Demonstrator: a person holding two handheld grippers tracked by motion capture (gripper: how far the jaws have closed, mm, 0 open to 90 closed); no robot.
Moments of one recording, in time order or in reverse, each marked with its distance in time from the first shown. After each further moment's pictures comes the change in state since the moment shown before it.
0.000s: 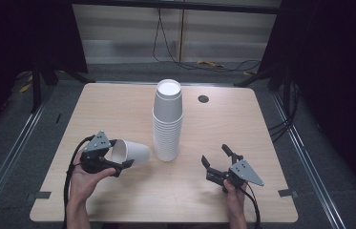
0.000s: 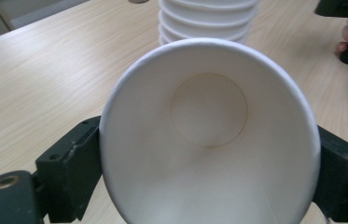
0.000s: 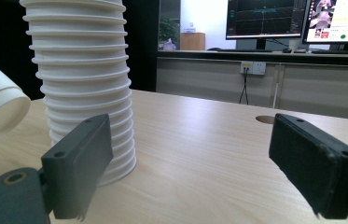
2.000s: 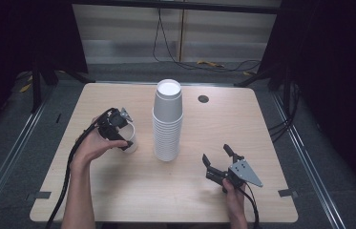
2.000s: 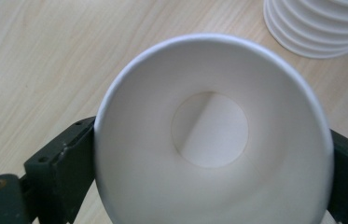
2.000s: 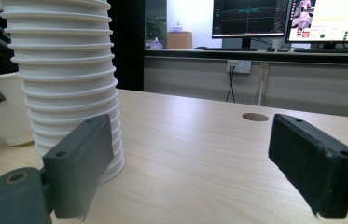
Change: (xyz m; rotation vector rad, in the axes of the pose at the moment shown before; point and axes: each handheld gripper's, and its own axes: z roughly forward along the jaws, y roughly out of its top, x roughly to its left) left arm 0.059 0.055 0.074 0.530 0.071 0.157; right arm 0.002 0.000 0.000 0.009 -0.067 -0.001
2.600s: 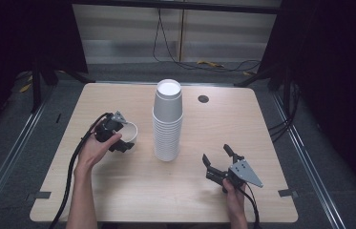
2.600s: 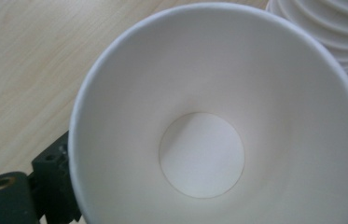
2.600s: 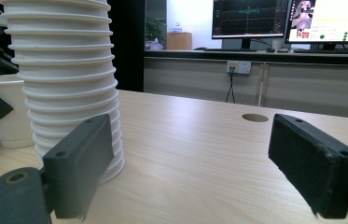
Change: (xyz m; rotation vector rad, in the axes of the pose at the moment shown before) left arm 0.006 -0.029 0.019 -0.179 -0.082 -0.128; right arm 0.000 0.000 0.000 -0.004 0.000 0.001
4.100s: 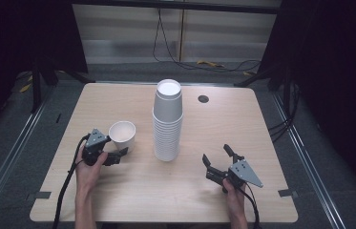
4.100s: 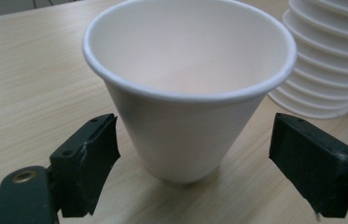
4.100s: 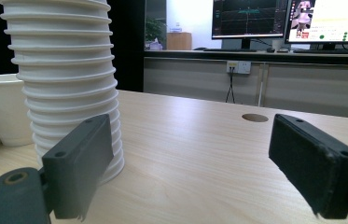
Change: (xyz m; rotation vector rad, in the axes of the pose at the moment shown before) left arm -0.033 -0.078 -0.008 -0.420 0.137 -0.235; right arm 0.000 0.000 0.000 0.000 0.000 0.001
